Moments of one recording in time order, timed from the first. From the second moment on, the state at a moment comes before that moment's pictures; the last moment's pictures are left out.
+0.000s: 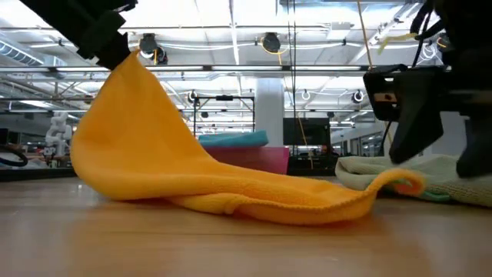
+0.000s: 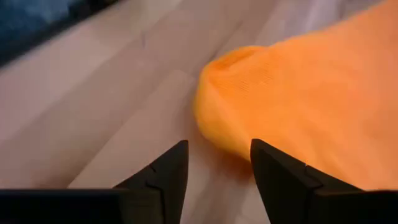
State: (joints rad) left arm -0.41 1.16 0.74 -0.54 -0.89 -0.54; right arm 0.65 1.70 0.58 0.47 0.25 -0.06
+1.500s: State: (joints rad) left arm -0.53 1.40 0.85 0.27 -0.65 -0.12; right arm 0.41 1.61 0.67 0.65 0.31 0.10
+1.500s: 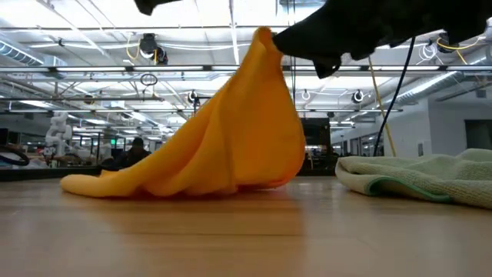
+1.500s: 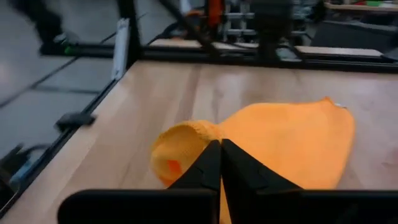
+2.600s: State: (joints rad) left arm -0.50 1.72 0.87 0.41 -0.86 -0.32; right arm 0.34 1.61 0.67 0.67 0.37 -0.14
